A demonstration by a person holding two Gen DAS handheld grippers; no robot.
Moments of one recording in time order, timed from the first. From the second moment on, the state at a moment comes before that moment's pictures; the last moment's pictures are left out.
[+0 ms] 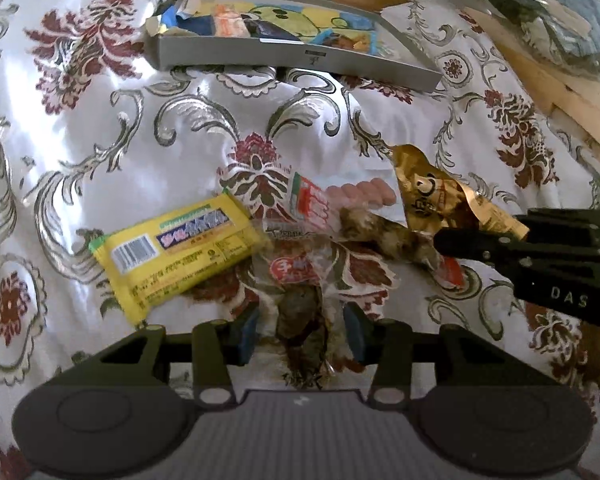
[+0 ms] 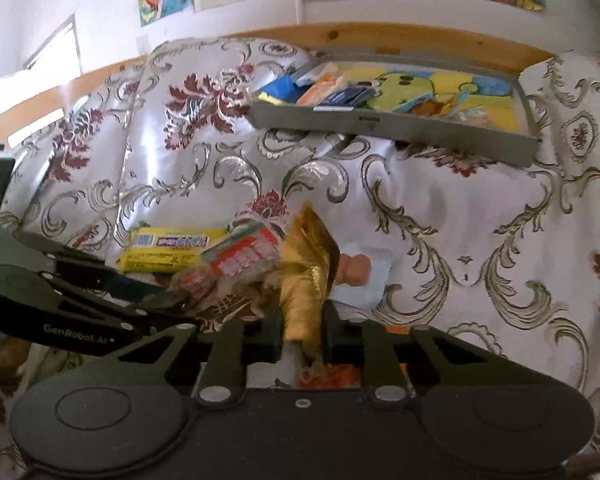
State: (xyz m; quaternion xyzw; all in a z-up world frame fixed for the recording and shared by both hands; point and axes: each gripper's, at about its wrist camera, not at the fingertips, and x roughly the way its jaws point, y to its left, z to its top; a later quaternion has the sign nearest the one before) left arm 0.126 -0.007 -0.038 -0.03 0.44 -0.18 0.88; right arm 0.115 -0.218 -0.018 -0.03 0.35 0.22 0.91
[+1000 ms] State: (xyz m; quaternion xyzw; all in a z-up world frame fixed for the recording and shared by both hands) left arm 0.081 -0.004 -0.022 -0.12 0.47 -0.20 0.85; right arm 0.040 -0.234 -0.010 0.00 0.32 0.22 0.92
